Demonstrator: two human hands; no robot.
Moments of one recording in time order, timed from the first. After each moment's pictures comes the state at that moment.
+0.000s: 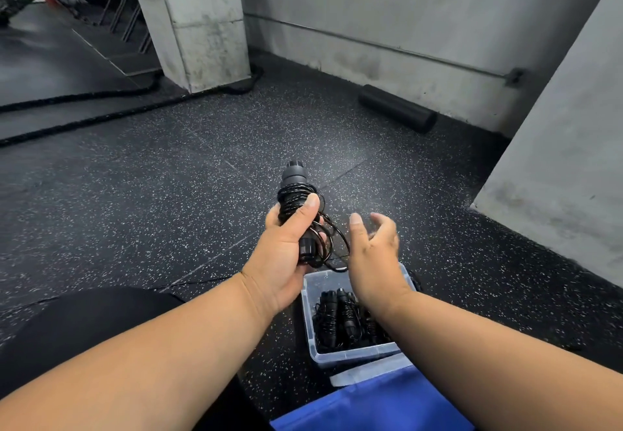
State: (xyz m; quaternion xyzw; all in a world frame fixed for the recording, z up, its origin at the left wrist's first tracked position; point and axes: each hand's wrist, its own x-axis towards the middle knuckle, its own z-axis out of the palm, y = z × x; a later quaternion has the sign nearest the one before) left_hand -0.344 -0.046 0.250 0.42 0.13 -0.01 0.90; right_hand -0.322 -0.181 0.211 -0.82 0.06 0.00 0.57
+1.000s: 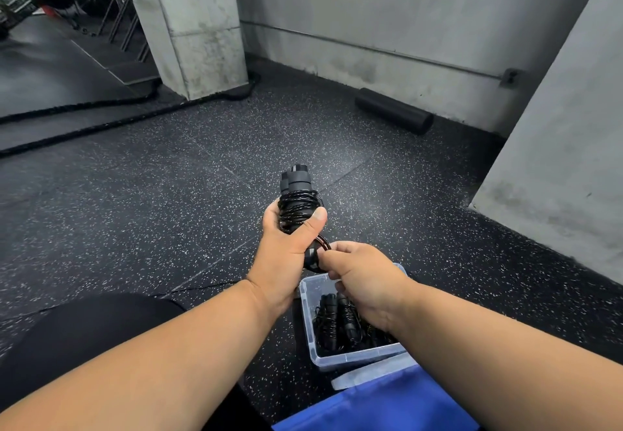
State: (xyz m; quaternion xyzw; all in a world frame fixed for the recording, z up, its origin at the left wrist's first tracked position) left_hand -0.335 -0.048 0.225 0.54 0.09 0.07 0.83; right_hand -0.340 -0.178 0.234 -0.67 -0.01 0.23 0.71
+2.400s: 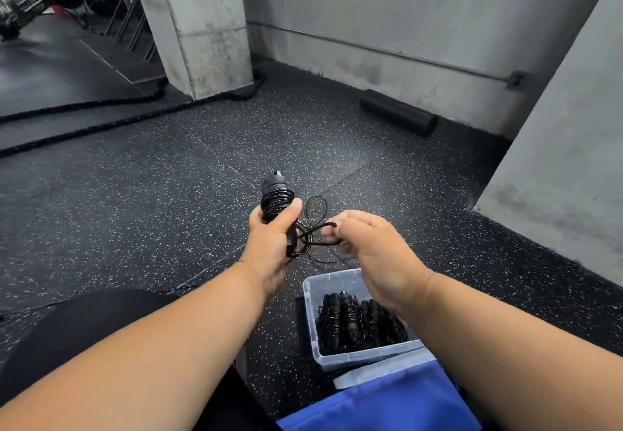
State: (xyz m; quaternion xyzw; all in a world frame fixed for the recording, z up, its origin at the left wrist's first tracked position) left_hand -0.313 -0.021 0.221 0.51 0.20 0.07 0.83; right_hand -0.335 -0.183 0.265 -0.70 -0.10 0.13 0.70
